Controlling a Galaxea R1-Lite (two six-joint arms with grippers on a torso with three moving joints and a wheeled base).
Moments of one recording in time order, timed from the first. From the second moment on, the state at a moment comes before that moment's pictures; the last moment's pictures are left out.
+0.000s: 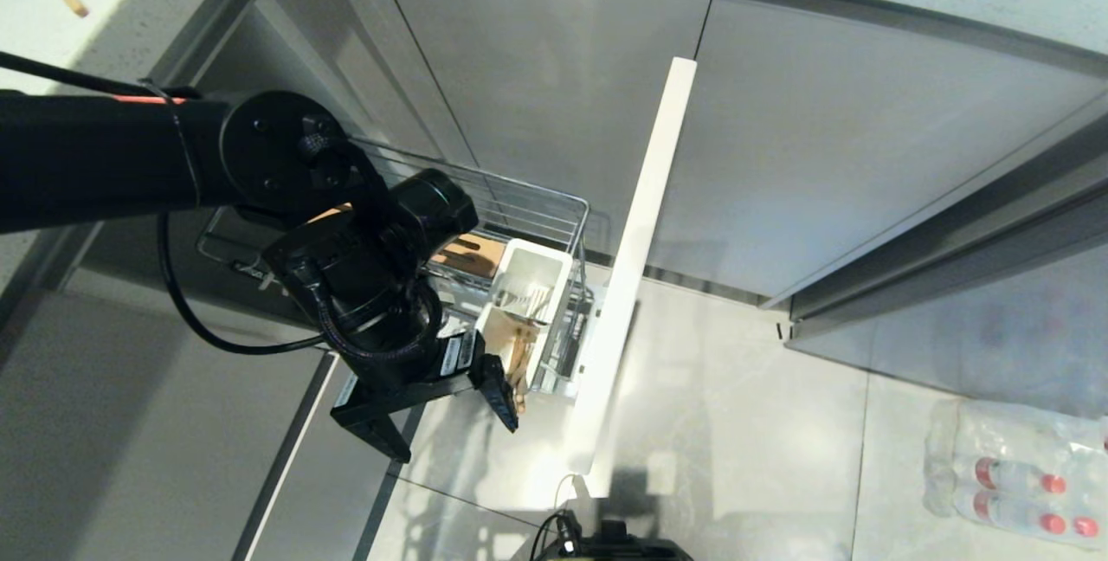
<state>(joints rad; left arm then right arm) -0.52 1.92 -1.72 1.19 -0.15 -0.62 0.00 0.00 0.00 0.00 -0.01 0.03</state>
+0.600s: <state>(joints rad) -0.51 1.93 -1.72 1.17 -0.12 -0.64 0.00 0.00 0.00 0.00 -0.01 0.03</state>
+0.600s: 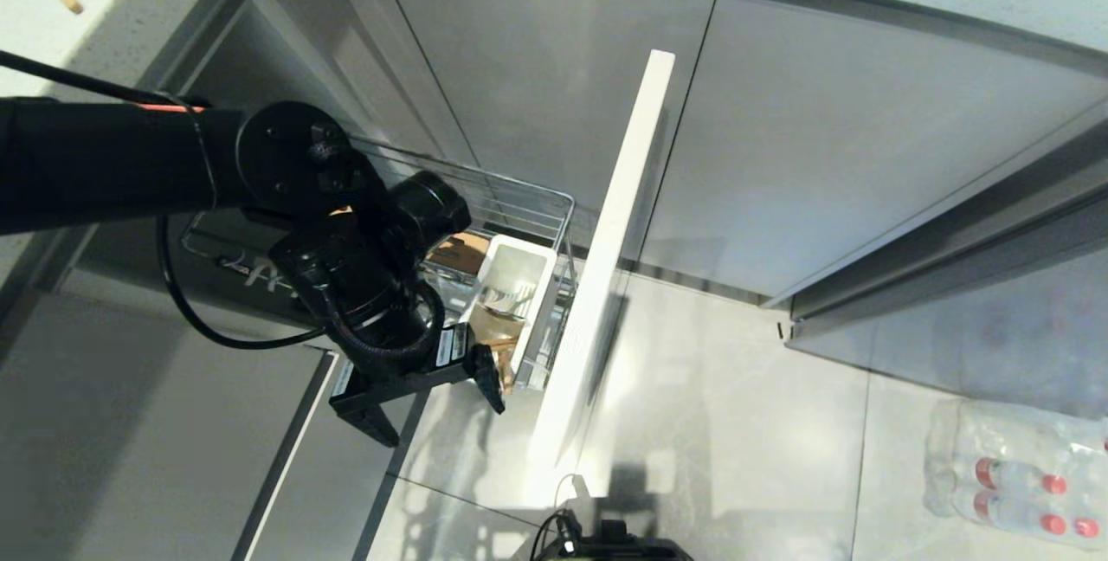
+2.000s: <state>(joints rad) -0.40 1.97 -1.77 1.17 -0.13 -0.62 0.00 0.00 0.00 0.00 -0.01 0.03</state>
